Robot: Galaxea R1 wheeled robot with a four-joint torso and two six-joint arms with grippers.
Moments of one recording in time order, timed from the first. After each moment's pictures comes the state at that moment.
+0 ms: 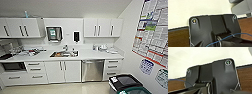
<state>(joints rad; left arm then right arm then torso) 1.42 2.79 -2.40 -0.11 0.08 0.12 -1.55 2.75 -2.35 -0.07 0.14 0.12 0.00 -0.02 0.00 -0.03</state>
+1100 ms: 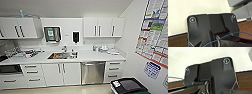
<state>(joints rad) 1.43 2.79 -2.39 -0.11 0.08 0.12 -1.55 2.75 -2.35 -0.08 0.13 0.12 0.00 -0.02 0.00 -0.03</state>
